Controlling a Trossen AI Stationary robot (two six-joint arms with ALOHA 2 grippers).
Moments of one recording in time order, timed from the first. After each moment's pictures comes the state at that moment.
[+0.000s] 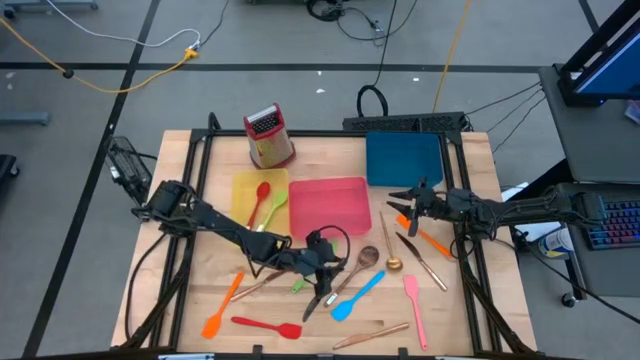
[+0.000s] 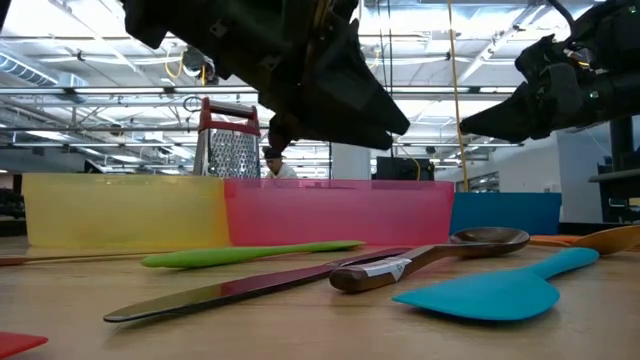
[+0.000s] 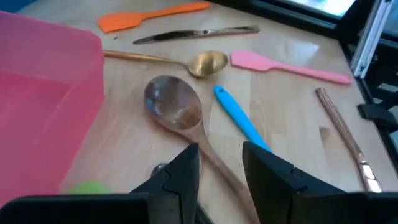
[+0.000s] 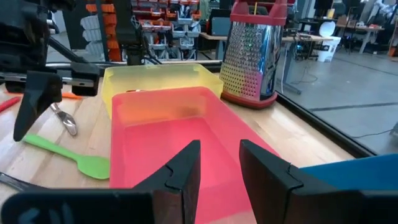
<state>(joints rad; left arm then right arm) -0.34 1.91 1.11 0.26 -0.30 -0.45 -0.07 0.57 0.02 0.46 0.18 -0.01</state>
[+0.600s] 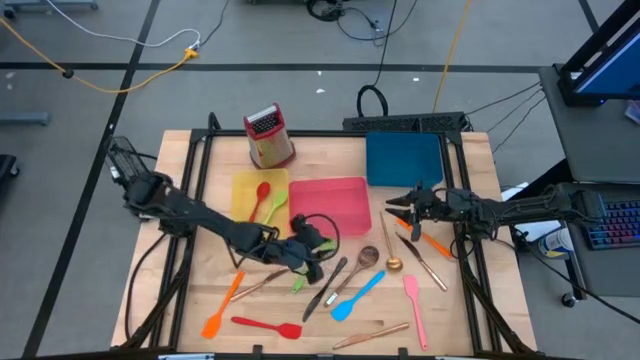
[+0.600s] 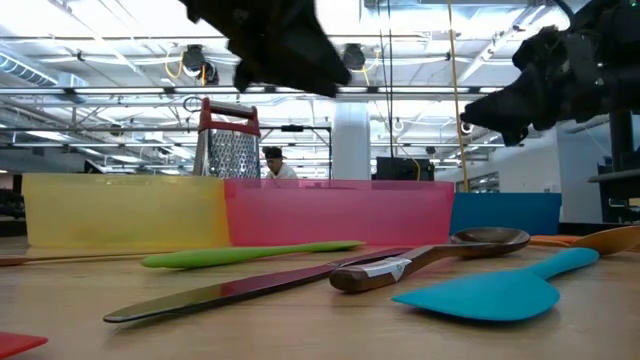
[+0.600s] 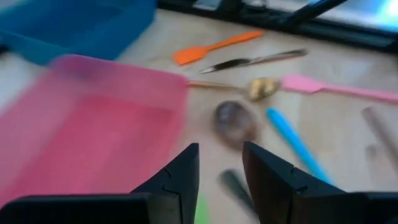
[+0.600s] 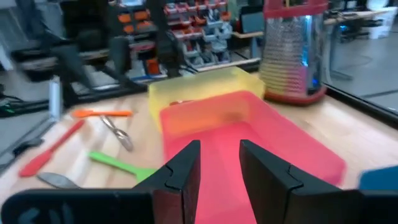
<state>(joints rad) -0.35 1.69 1.11 -0.04 -0.52 -0.42 -0.04 0.60 0.05 0.47 0.06 0.17</state>
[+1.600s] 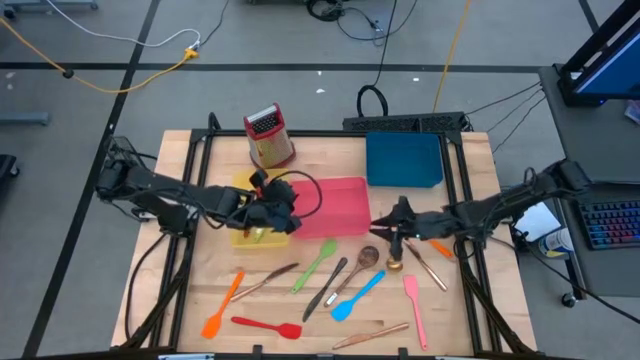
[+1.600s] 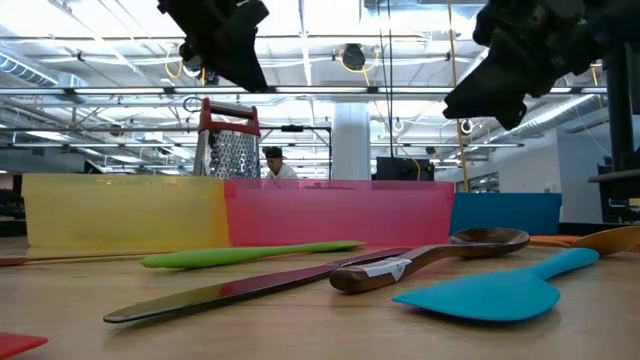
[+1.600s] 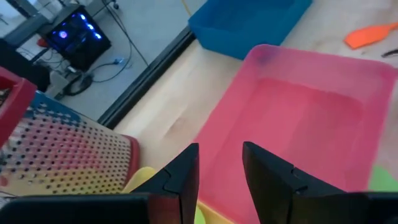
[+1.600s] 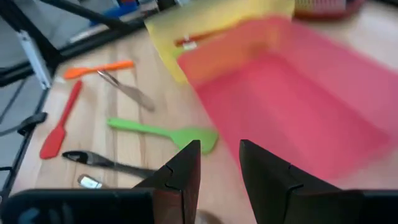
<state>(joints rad) -0.17 1.44 1.11 -0.55 -0.75 -0.41 0.30 1.03 0.48 0.05 0.37 0.54</state>
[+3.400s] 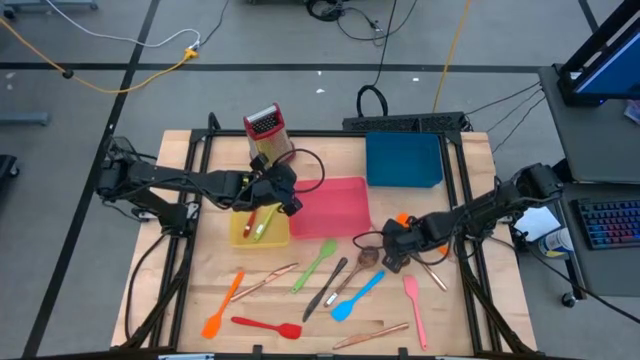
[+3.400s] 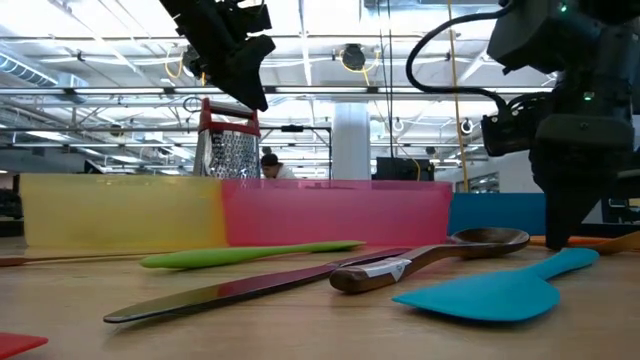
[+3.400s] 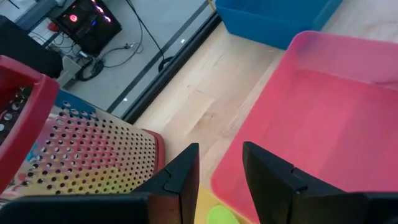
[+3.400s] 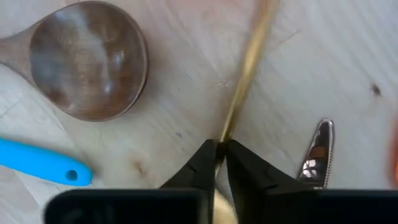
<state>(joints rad) -0.01 1.44 1.11 -0.55 -0.67 -0.30 0.30 1.45 0.60 -0.47 0.08 0.93</state>
